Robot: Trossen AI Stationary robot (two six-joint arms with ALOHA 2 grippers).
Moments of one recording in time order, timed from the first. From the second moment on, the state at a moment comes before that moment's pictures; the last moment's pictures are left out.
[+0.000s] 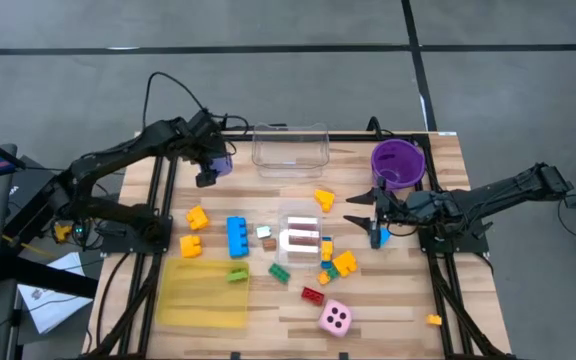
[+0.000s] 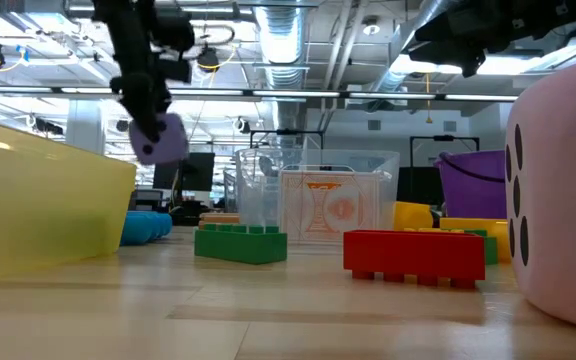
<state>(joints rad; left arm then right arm) 0.67 1.26 1.08 -0.97 -0.09 0.55 0.23 0.81 0.50 0.07 0.42 0.11</state>
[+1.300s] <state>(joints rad) 0.46 1.91 1.81 -0.57 -0.08 0.65 0.20 0.81 0.50 0.17 0.38 0.04</state>
